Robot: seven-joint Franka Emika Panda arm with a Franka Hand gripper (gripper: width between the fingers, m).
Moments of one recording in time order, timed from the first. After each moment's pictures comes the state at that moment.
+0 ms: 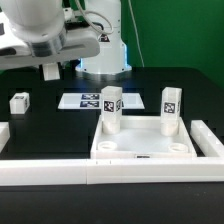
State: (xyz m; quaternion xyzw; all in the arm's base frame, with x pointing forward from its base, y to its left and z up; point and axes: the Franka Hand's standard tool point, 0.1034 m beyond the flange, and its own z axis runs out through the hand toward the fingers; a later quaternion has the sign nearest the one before) arm 0.415 -0.133 0.100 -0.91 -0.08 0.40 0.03
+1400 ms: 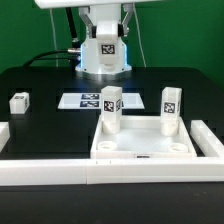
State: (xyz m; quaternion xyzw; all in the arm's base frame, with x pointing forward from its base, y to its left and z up) arm 0.575 -0.024 0.197 -1.00 0.05 -0.07 0.03
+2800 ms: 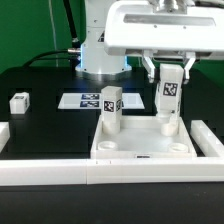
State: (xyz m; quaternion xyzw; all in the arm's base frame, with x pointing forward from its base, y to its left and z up) arm 0.599 0.073 0.129 -0.95 0.00 -0.32 -0.03
